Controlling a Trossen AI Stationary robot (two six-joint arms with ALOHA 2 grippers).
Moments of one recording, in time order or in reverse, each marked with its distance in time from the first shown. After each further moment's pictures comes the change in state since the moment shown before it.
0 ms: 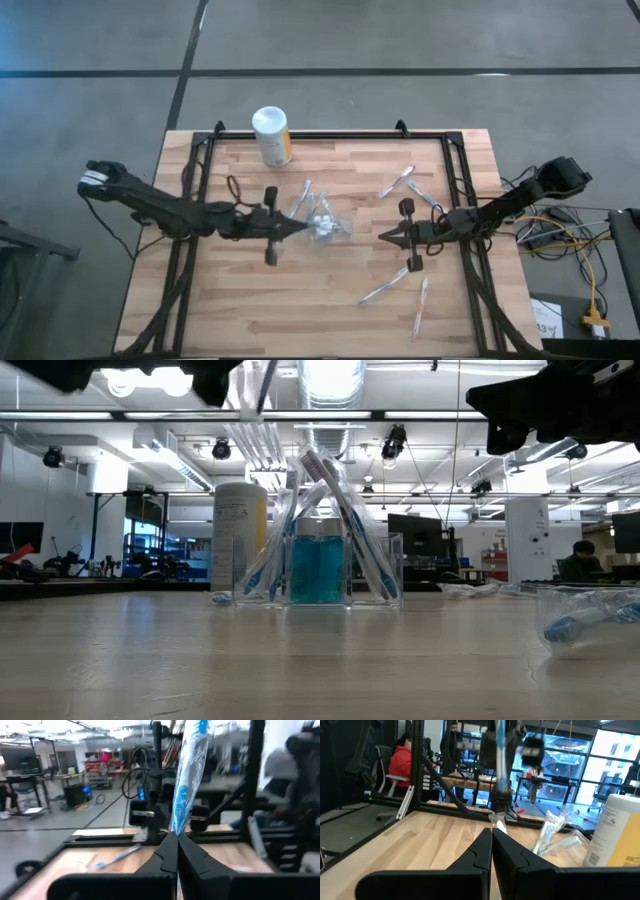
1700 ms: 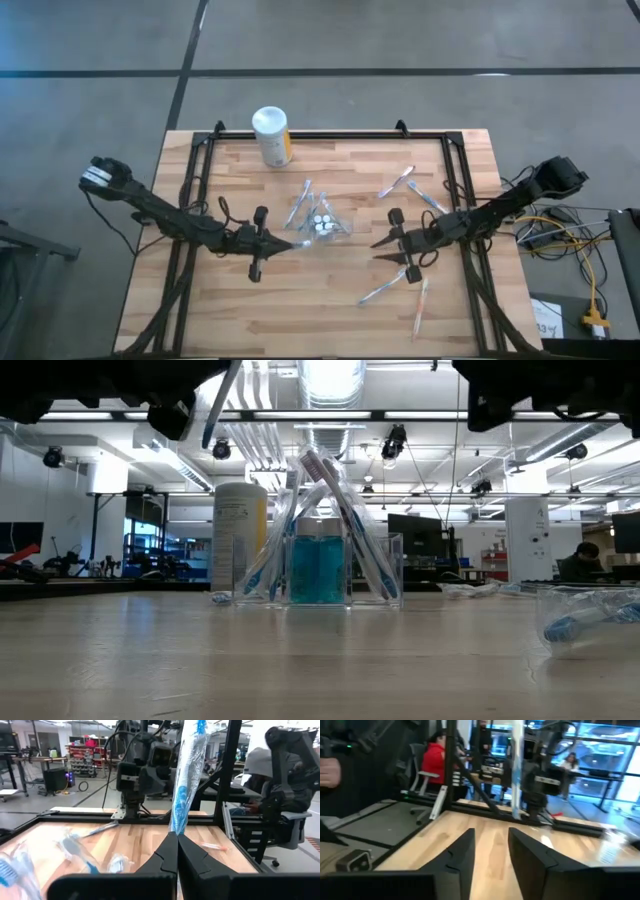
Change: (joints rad) left arm -0.165 0.006 -0.205 0.176 -0.100 -0.110; right arm 0.036 0.059 0.161 -0.157 -0.121 0.053
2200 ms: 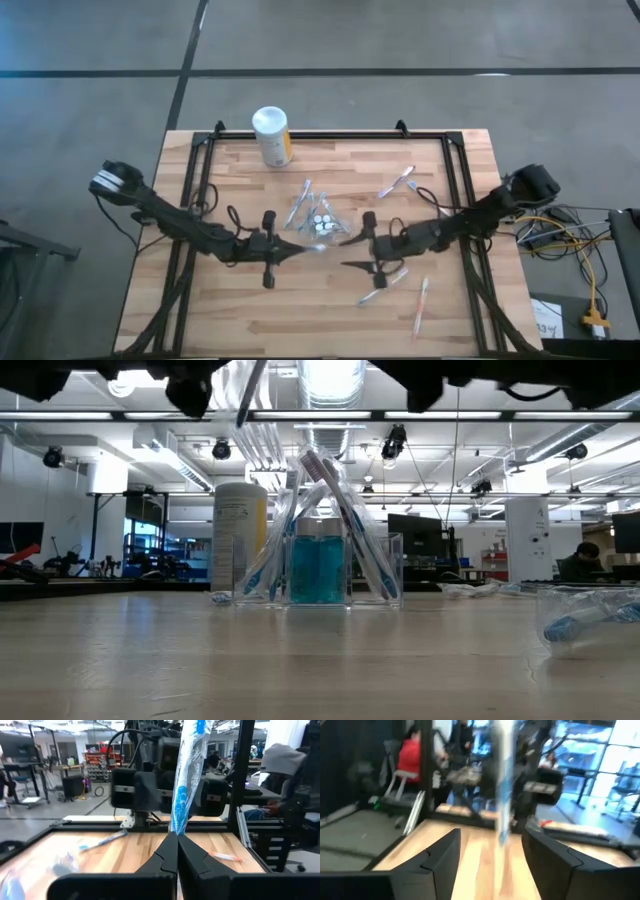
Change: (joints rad) left arm -0.038 0.147 0.158 0.001 -0.113 0.062; right arm -0.024 0.322 0.310 0.023 0.088 -0.012
